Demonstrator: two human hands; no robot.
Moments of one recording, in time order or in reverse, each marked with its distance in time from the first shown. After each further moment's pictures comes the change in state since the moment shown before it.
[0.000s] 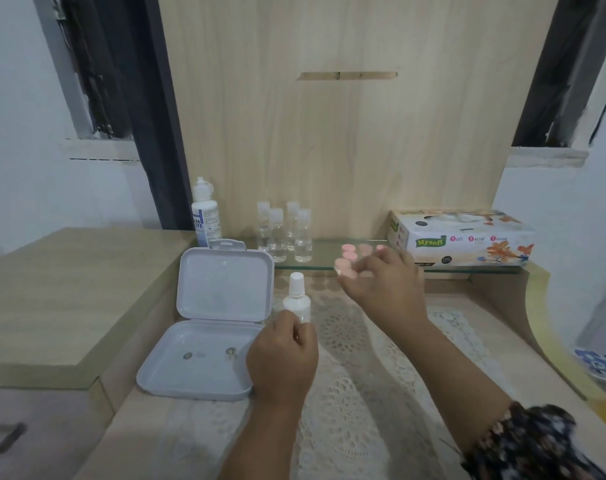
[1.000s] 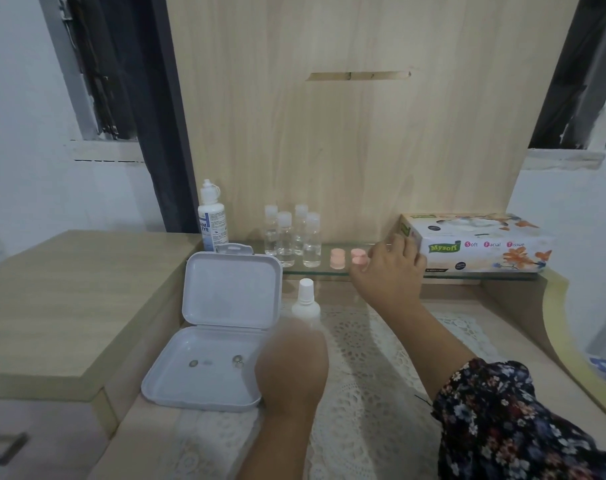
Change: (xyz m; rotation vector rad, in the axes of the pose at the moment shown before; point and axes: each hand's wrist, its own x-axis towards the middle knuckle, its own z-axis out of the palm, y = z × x) left_hand 0.000 -0.003 0.006 0.024 0.009 -0.018; right_hand 0.041 -0.004 0.038 -0.297 0.076 0.087
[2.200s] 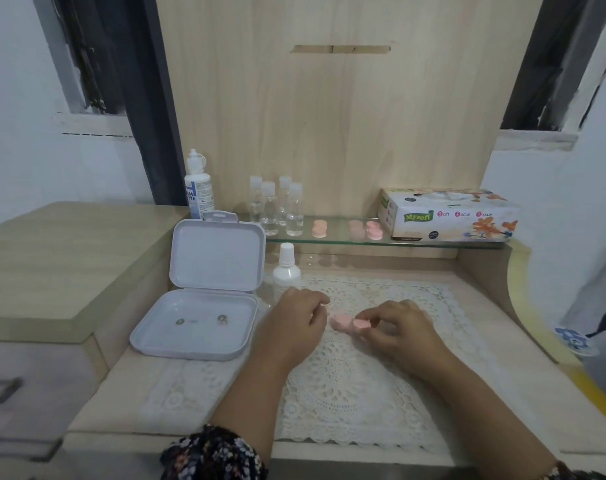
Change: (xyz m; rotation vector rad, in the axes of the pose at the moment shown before) left_hand -0.008 -0.002 0.008 -0.124 -0.627 0.103; right_hand -0.113 0.094 -0.023 0.517 -0.463 -0.188
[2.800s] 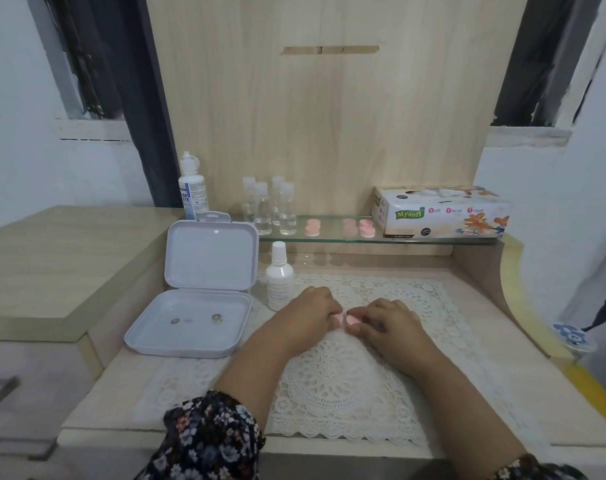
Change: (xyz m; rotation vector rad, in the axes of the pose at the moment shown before) left_hand 0.024 0.028 0.000 0.209 -0.425 0.125; right_hand 0.004 0.010 0.009 -0.089 -0.036 0.003
